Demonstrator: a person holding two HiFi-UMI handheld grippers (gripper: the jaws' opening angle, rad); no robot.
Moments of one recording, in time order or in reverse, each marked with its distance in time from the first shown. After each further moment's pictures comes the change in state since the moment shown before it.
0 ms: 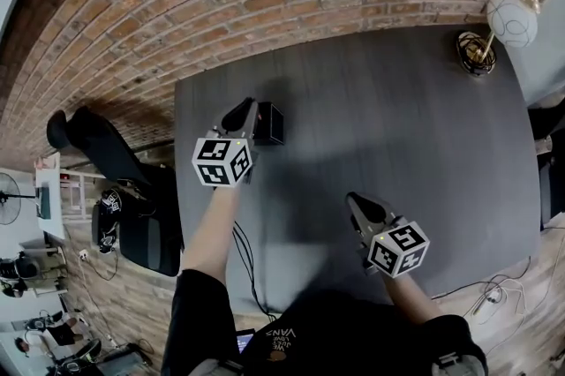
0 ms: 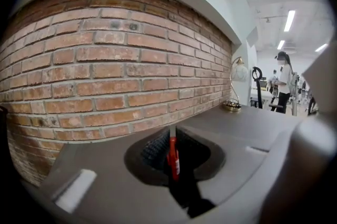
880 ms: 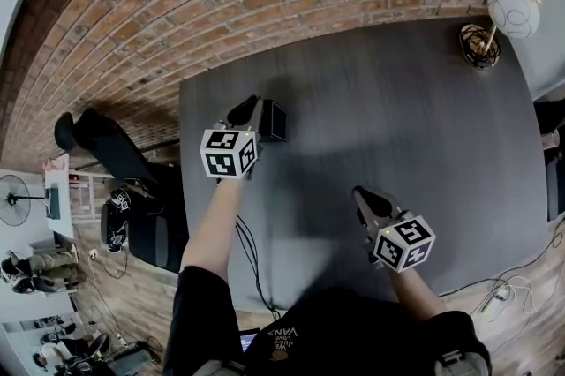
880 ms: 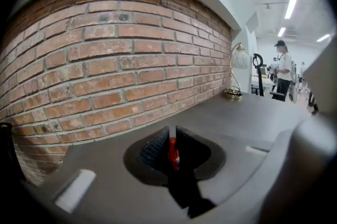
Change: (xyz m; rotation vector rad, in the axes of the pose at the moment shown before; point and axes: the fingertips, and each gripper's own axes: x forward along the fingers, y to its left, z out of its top) left arm 0.011 -0.004 -0.011 0.068 0.125 0.021; right arm -0.004 -0.012 0.003 0.012 -0.016 -0.001
